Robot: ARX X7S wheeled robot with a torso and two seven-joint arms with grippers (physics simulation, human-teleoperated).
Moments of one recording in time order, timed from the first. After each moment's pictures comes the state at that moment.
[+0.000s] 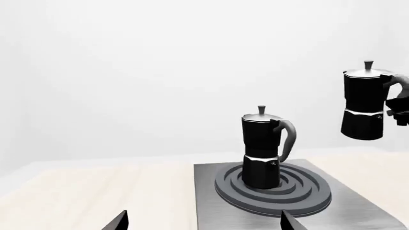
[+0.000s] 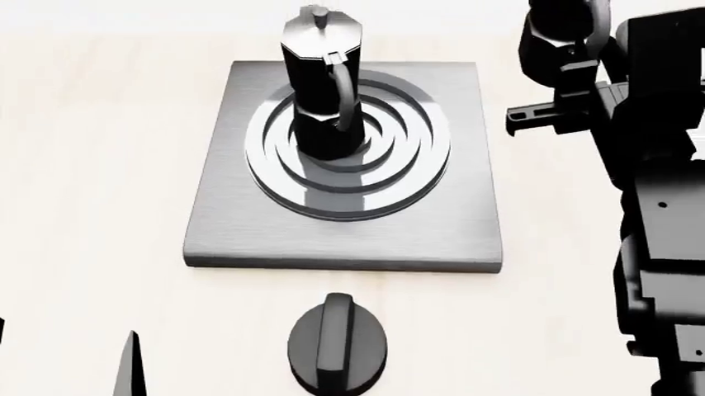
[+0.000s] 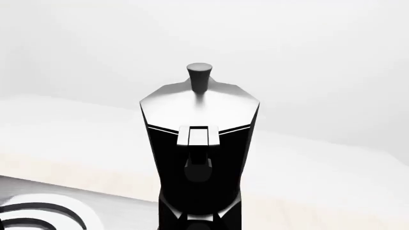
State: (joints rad) left arm 0.08 -0.46 0.42 0.61 -0.18 -0.01 -0.51; right arm 1.19 0.39 -0.32 0.88 0.34 0.07 -0.19
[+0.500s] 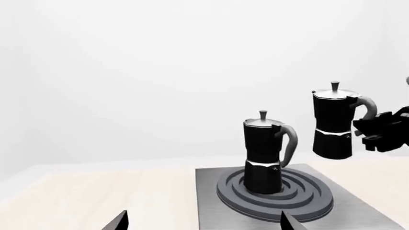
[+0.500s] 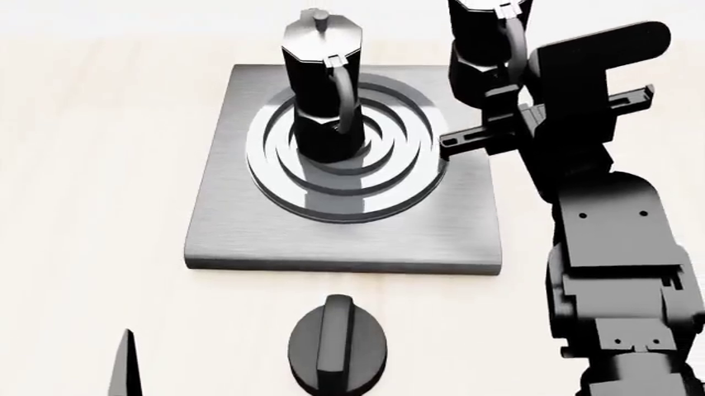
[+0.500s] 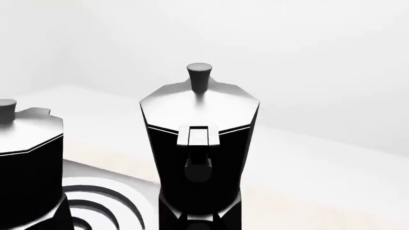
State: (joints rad) left arm 0.08 -0.47 0.42 0.61 -0.18 0.00 -0.52; right arm 1.23 0.25 -0.38 1.11 0.30 -0.09 -0.25
